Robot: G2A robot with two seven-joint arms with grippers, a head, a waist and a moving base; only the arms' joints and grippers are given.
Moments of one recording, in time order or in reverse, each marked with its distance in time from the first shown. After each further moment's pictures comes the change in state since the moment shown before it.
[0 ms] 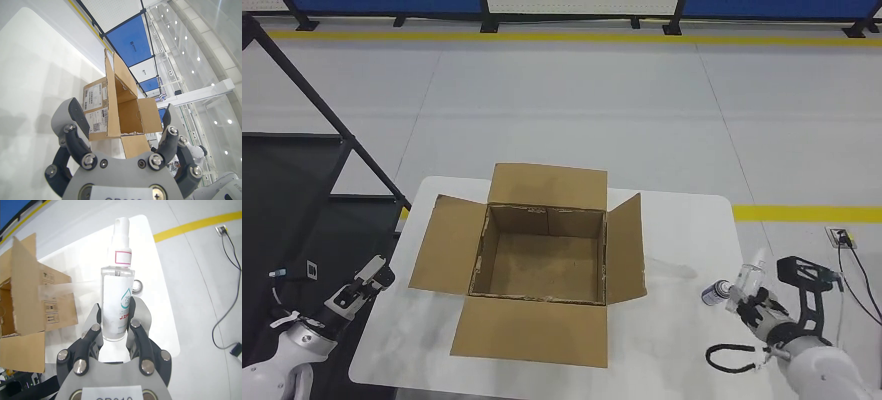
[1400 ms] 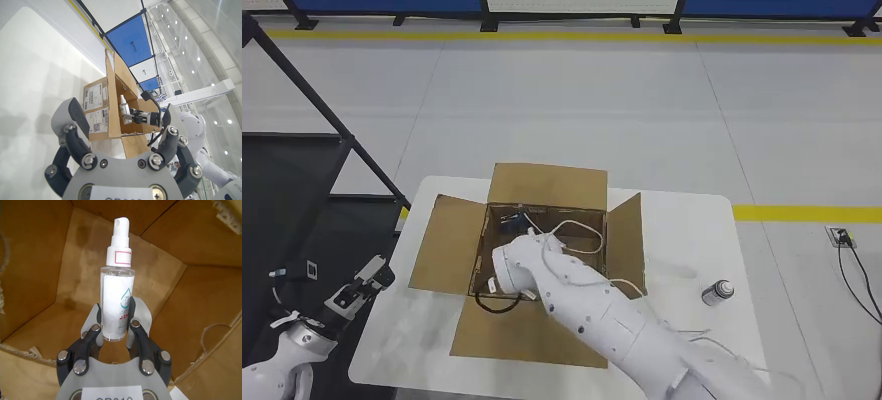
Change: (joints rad) left arm 0.000 0.000 0.000 0.000 0.000 0.000 0.000; right arm 1.232 -0.581 -1.190 1.604 0.116 0.219 0.124
